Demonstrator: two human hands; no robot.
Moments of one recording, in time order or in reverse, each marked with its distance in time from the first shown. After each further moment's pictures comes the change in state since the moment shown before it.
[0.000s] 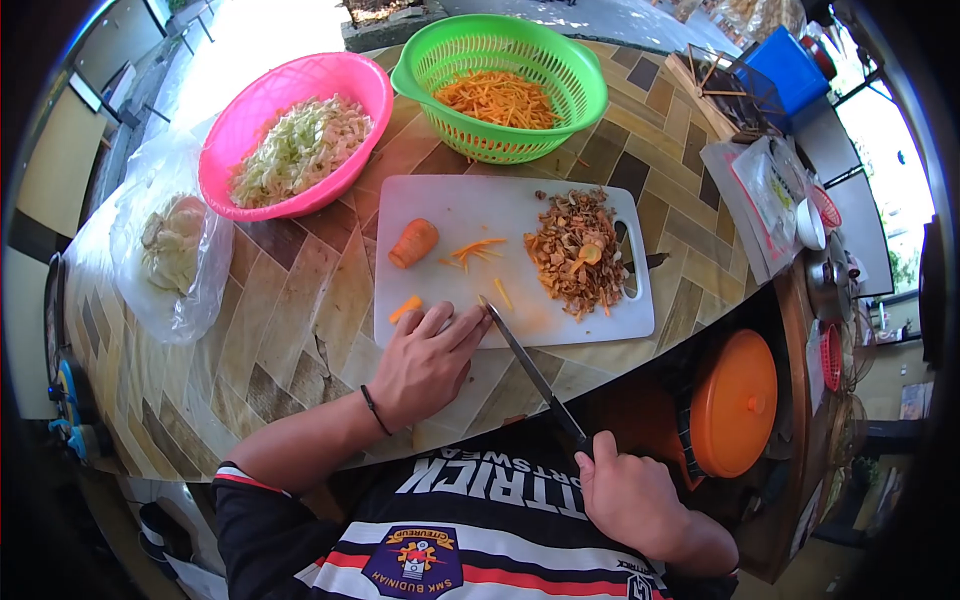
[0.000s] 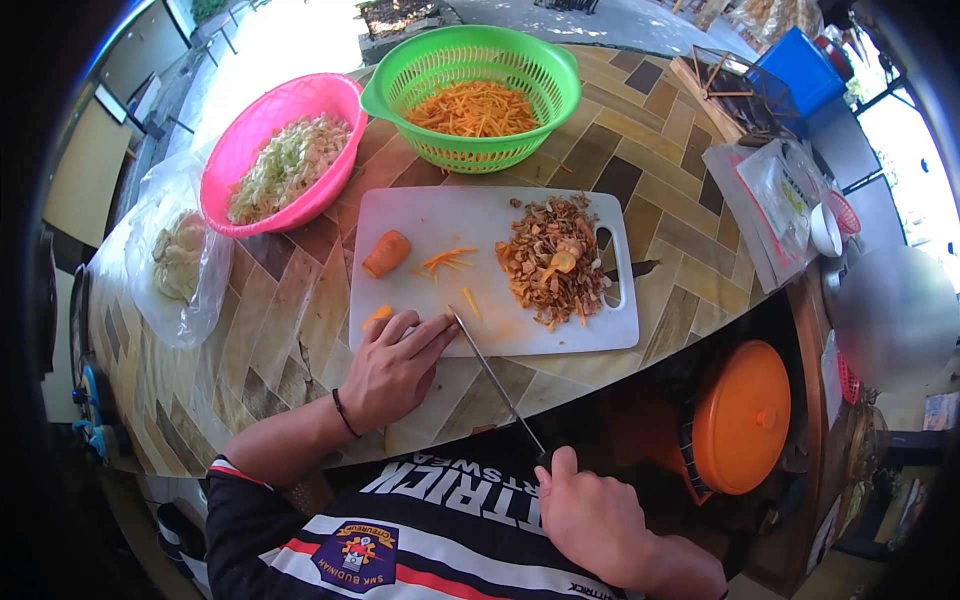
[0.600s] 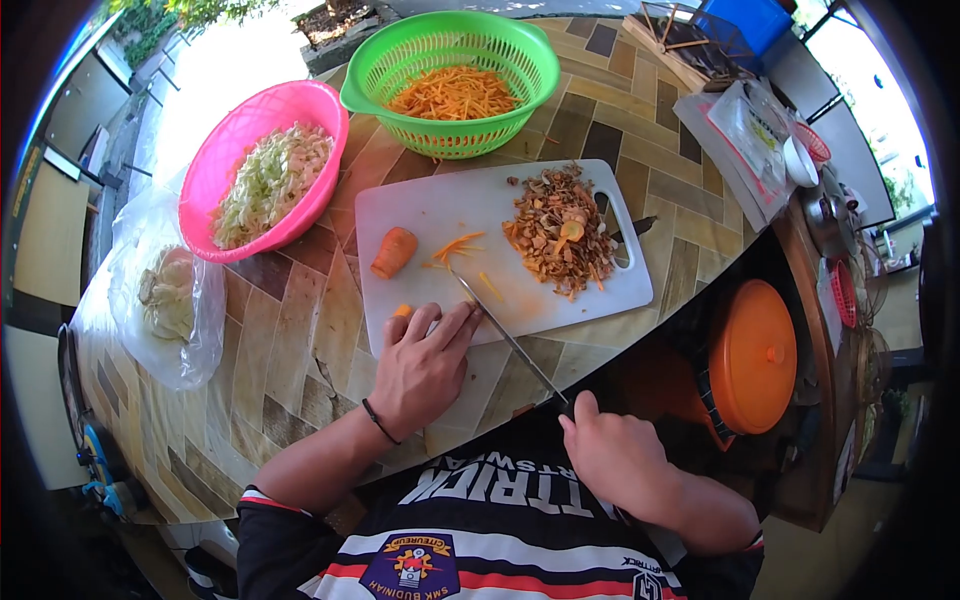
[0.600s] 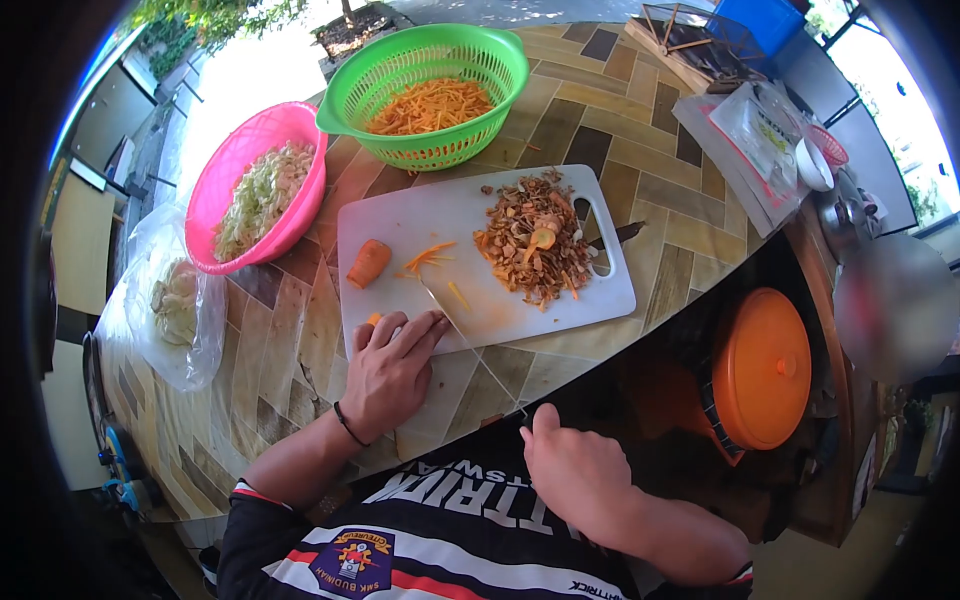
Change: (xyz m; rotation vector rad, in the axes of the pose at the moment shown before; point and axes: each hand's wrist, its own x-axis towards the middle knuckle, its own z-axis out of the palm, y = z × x) left_hand 0.003 0.001 -0.001 0.067 -0.030 -0.013; right_hand 0.028 -0.008 0.026 0.095 0.135 -0.018
